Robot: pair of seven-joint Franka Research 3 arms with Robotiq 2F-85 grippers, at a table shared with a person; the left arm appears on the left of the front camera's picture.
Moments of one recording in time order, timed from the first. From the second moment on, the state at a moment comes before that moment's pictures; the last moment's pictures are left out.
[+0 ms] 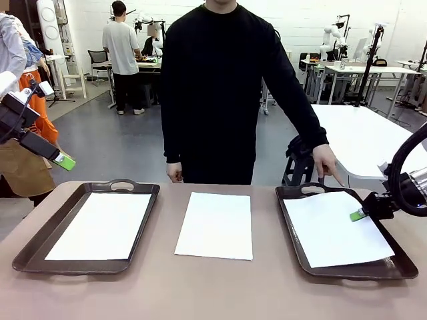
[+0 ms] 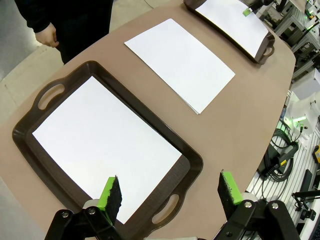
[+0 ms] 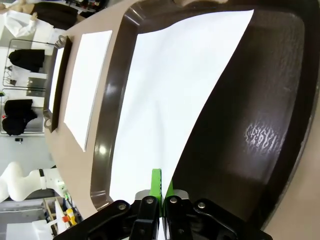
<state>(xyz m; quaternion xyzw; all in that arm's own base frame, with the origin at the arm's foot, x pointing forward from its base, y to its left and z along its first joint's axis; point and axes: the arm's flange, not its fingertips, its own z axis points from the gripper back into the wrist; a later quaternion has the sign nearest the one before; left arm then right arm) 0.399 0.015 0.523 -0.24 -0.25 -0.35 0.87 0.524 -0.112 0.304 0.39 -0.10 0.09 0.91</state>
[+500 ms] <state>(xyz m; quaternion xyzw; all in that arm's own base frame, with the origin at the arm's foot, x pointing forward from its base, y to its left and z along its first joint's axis) 0.399 0.015 0.523 -0.24 -0.25 -0.35 0.87 0.524 -0.108 0.308 0.38 -0.11 0.08 0.91</state>
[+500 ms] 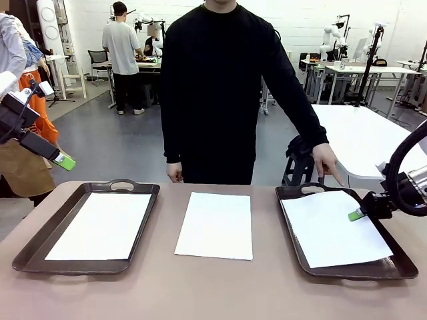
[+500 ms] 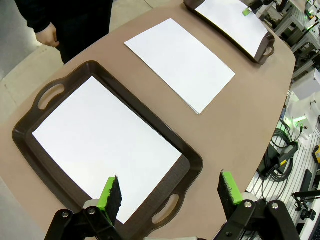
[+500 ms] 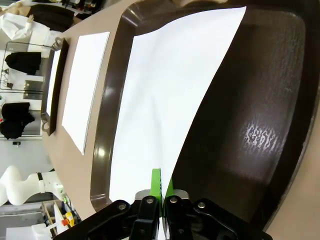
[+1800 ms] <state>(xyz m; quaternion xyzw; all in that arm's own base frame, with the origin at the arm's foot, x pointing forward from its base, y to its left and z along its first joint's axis) 0.399 0.015 0.523 -0.24 -0.25 -0.35 0.87 0.509 -0.088 0.345 0.18 -0.09 0.13 0.97</state>
